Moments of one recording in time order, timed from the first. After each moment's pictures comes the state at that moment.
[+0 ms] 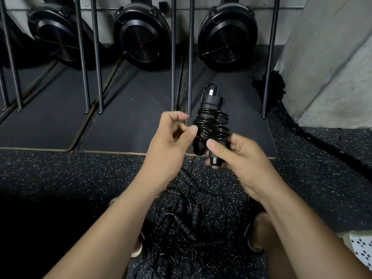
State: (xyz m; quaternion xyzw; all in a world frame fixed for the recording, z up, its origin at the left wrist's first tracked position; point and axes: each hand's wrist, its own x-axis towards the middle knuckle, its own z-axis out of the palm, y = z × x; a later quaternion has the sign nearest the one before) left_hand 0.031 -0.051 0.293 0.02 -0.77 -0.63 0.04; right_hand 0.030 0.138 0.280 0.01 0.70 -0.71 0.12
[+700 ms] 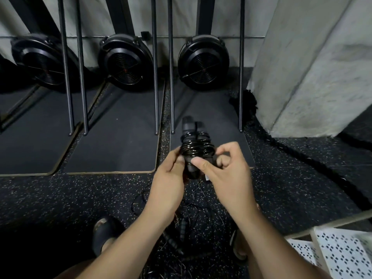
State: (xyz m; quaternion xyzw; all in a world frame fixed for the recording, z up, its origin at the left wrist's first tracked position) left_hand 0.073 0.000 0.305 0.10 -0.71 -0.70 -0.02; right_hand 0.070 0.145 0.308 0.04 0.79 -0.60 -0.12
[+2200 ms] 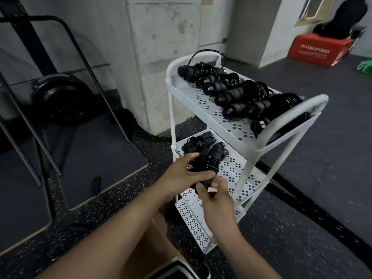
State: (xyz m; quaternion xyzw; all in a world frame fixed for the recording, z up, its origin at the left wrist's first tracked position) left_hand 0.252 0.338 0.393 -0.33 -0.76 -0.47 -0.32; right_hand 0.403 0.393 0.358 0.39 0.69 -0.56 -0.23
